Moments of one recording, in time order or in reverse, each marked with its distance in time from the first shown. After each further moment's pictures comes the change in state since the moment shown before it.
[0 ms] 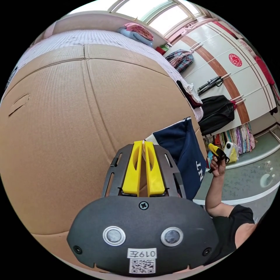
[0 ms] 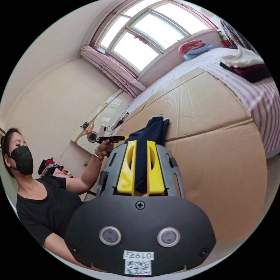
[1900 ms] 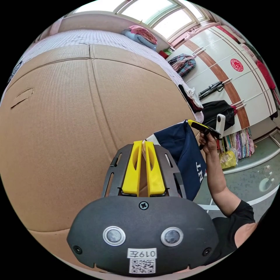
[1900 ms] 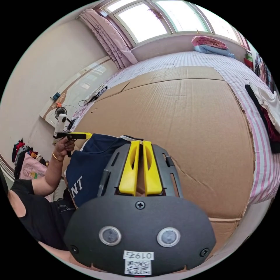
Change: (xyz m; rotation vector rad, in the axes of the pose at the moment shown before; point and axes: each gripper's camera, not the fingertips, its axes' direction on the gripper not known) left arm -0.010 0.003 -0.034 0.030 0.004 -0.037; right arm 0.041 -0.177 0.174 -0.267 0.198 -0.104
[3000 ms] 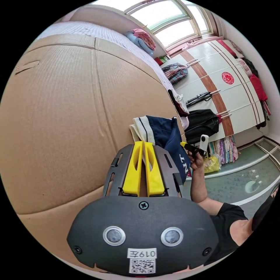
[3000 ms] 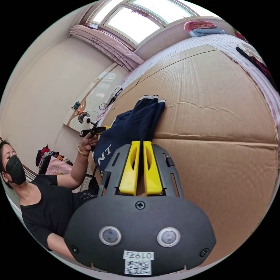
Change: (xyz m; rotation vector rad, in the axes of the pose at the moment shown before) left arm -0.030 0.035 -0.045 0.057 0.156 -0.058; right arm 0.014 0.117 -0.049 0.008 -0.222 0.087
